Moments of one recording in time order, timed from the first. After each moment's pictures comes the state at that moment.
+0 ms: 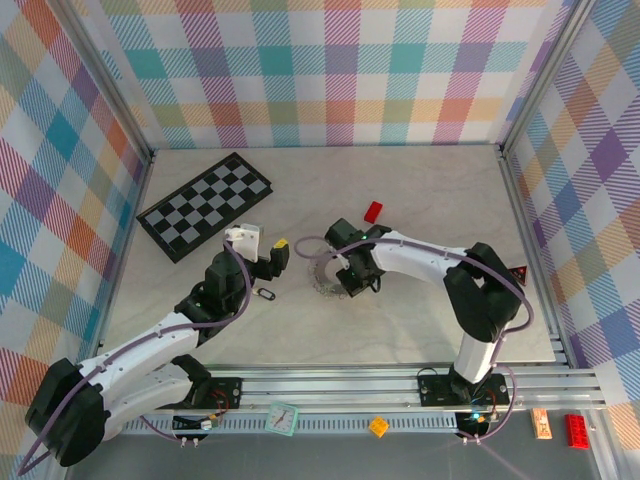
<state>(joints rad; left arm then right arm) -0.64 0.94 0.44 0.26 -0.33 -0.16 0.77 1.77 1.19 -0.82 0.06 0.15</state>
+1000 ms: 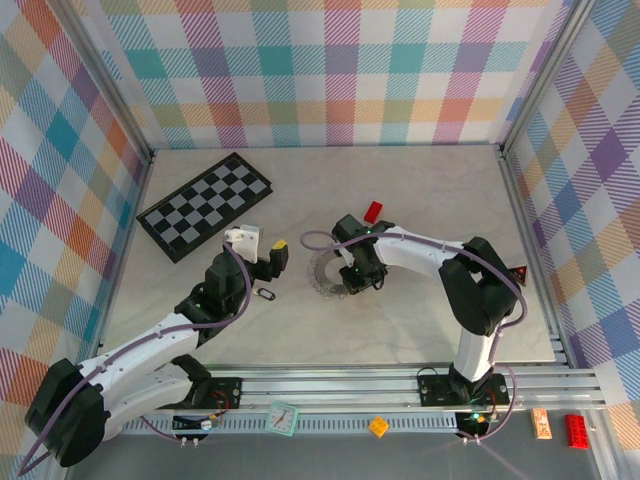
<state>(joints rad) -0.64 0.94 0.44 0.25 -0.34 -0.16 0.73 1.81 1.19 -0.82 -0.04 0.17</state>
